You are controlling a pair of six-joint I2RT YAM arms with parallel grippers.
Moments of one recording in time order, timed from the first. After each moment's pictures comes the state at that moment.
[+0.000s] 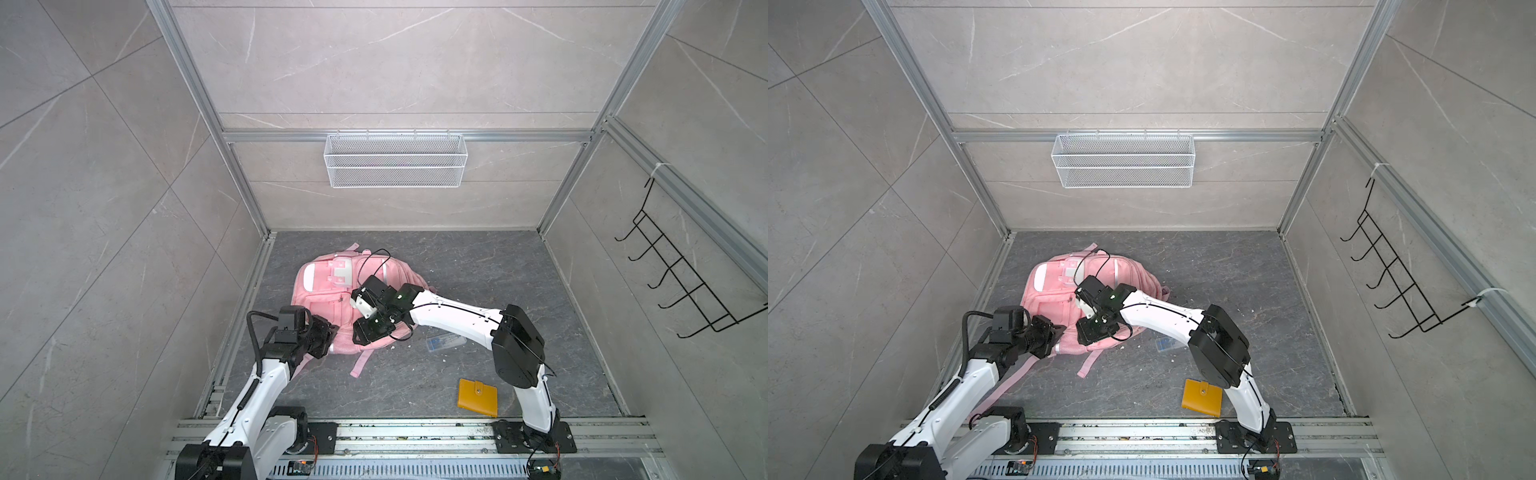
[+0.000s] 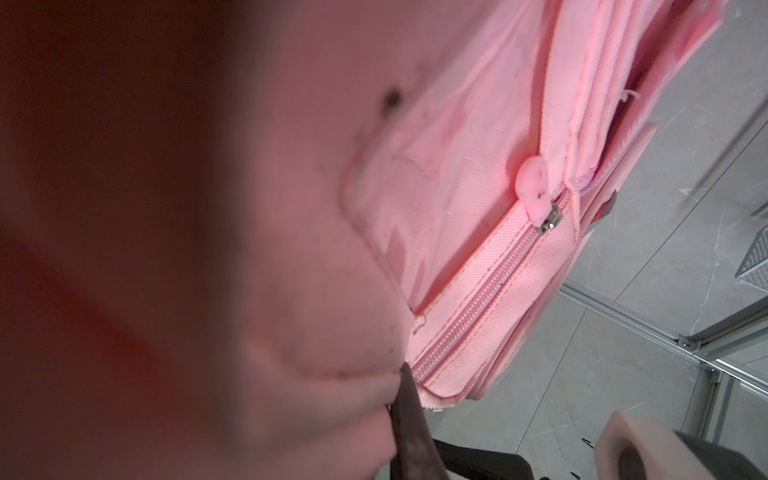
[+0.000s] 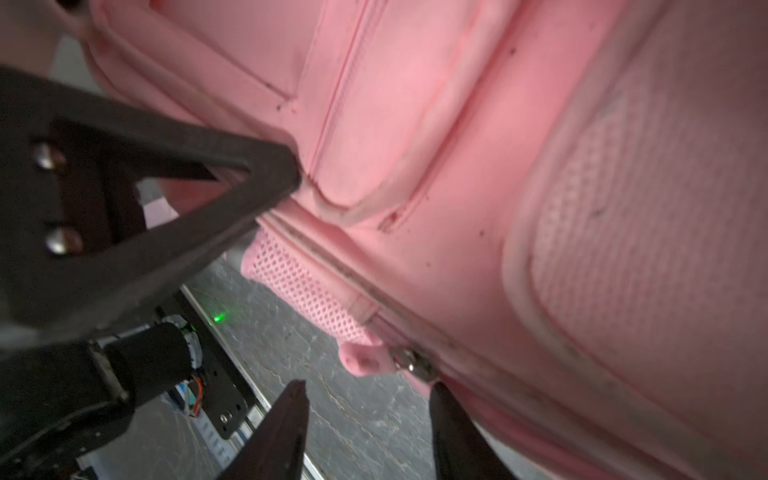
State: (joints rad) left arm -0.10 0.96 0.48 -0.34 0.41 -1.28; right arm 0.98 2.09 1.75 -0.75 -0.32 0.46
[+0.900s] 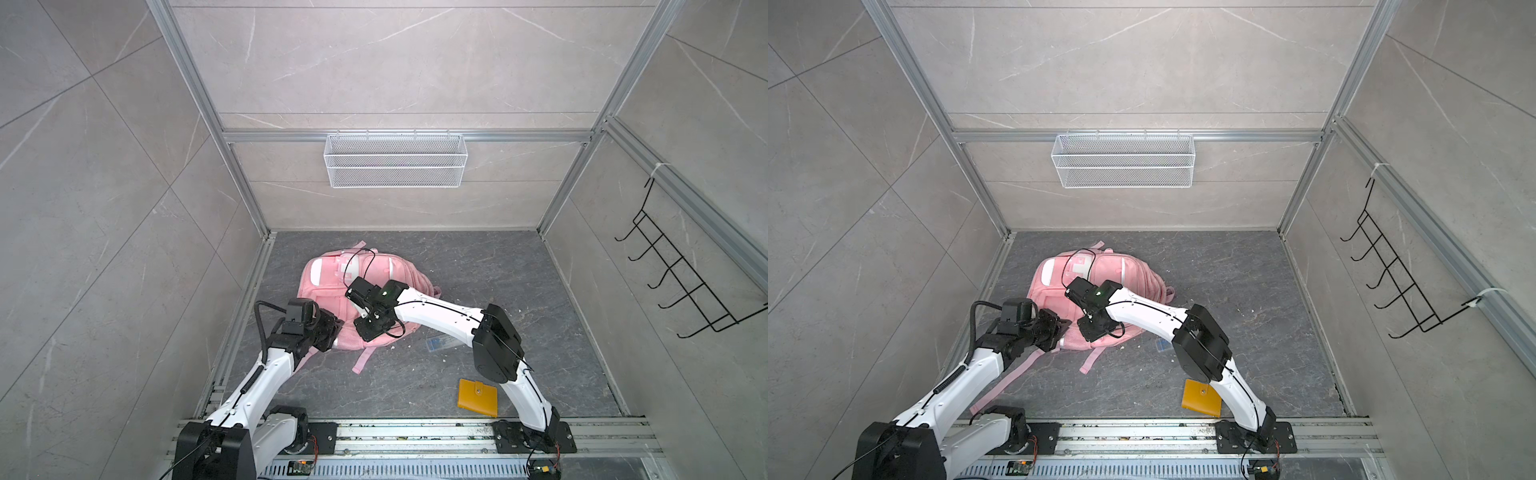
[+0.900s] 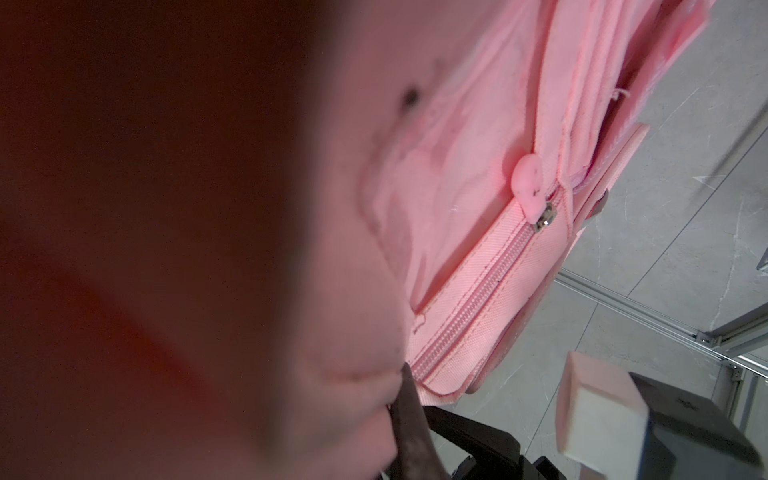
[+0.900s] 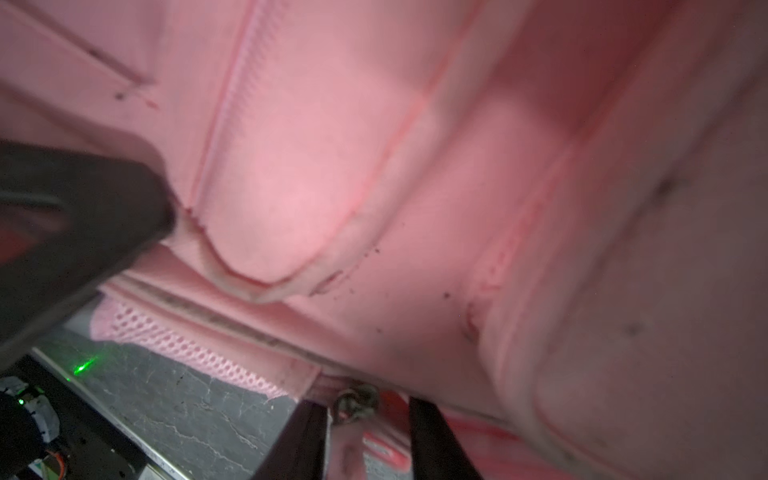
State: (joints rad) left arm -0.16 1.04 0.53 -0.31 0.37 -1.29; right arm 1.00 2.23 1.96 -0.99 -0.05 0.38
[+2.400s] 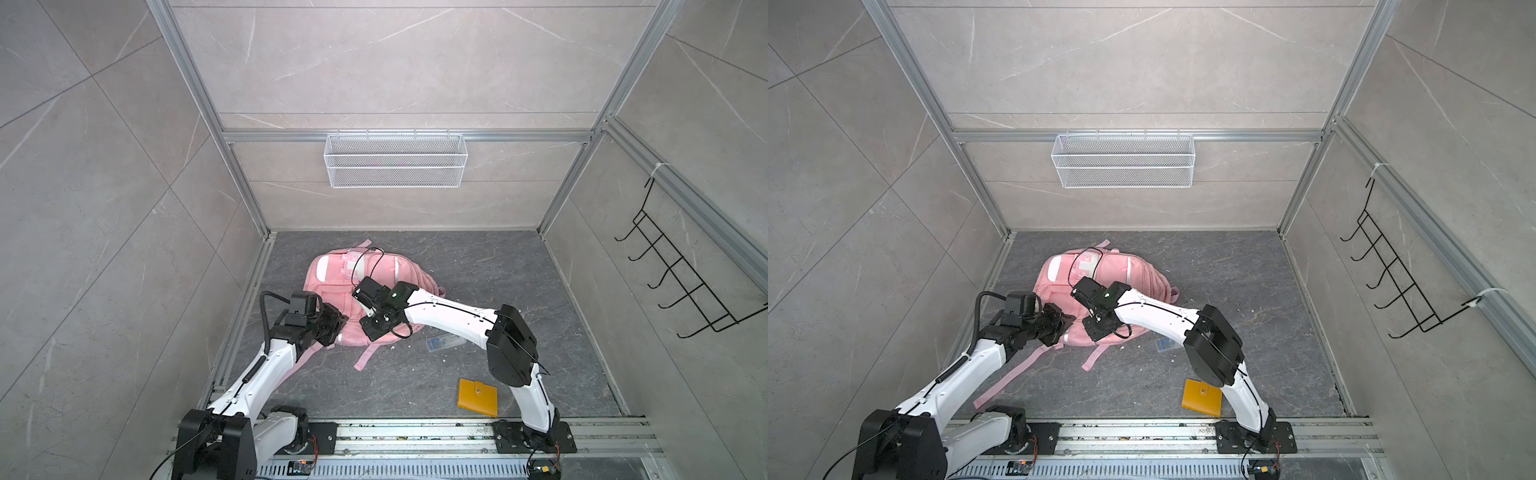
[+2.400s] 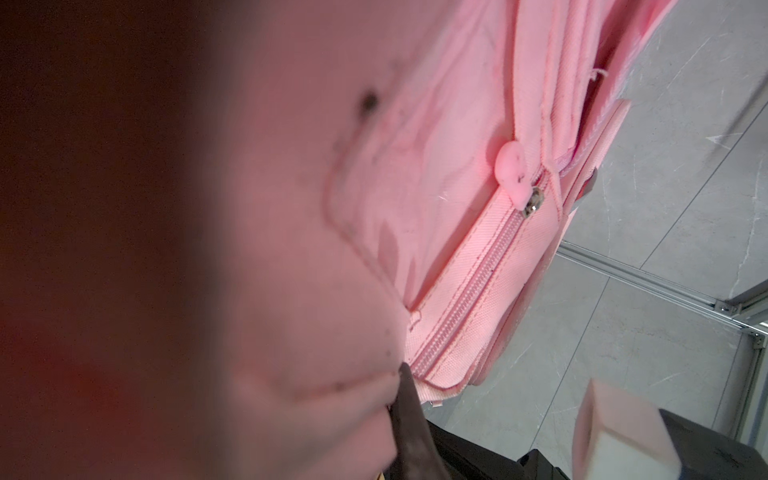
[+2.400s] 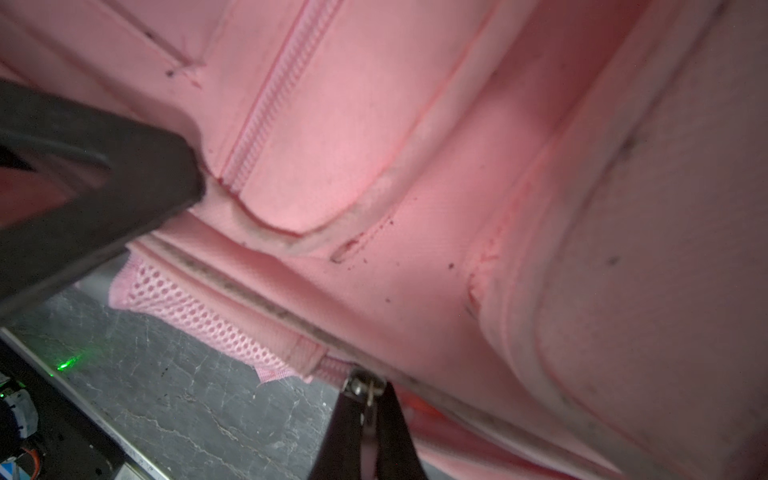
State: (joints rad) left arm -0.18 1.10 0.61 -0.34 0.40 -1.21; right arm 0.99 2.12 1.82 -0.91 -0.01 0.36
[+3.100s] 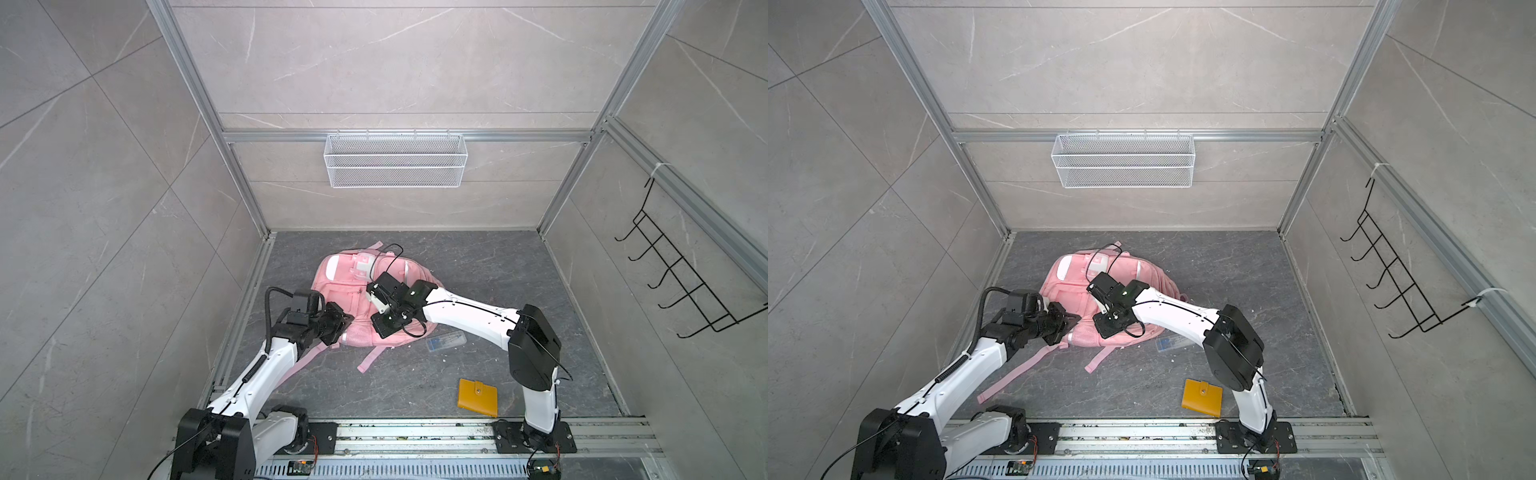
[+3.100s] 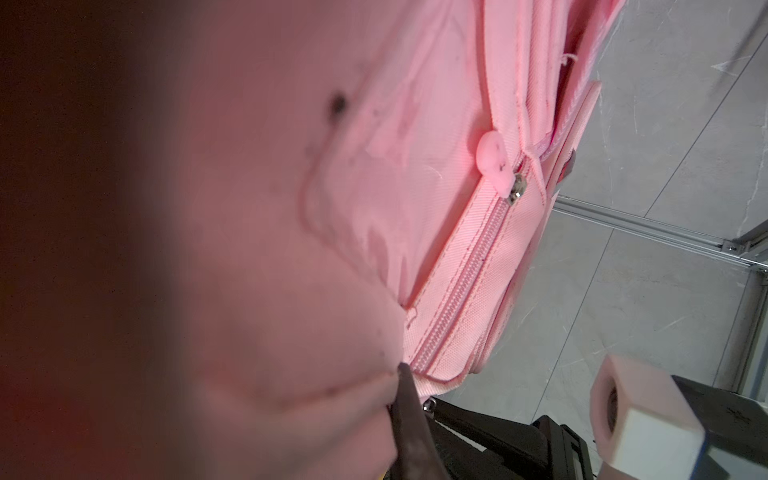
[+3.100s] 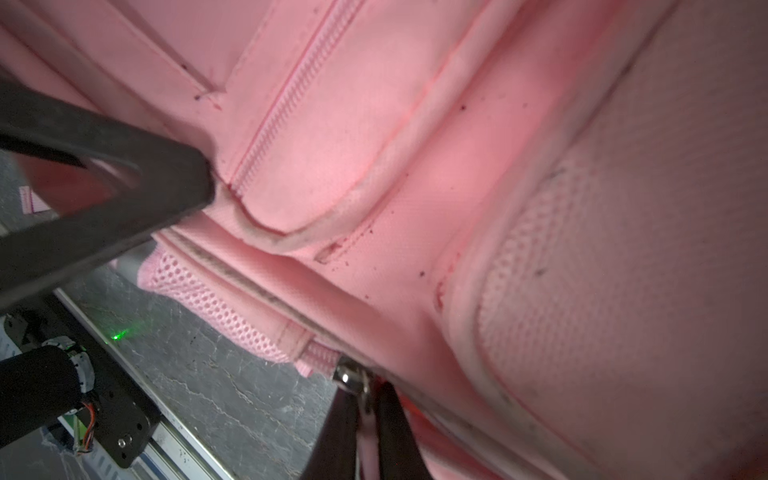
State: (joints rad) left arm -0.20 1.11 0.63 -0.35 0.45 -1.14; right arm 0.94 1.98 1.65 -0.83 -0.10 0.35
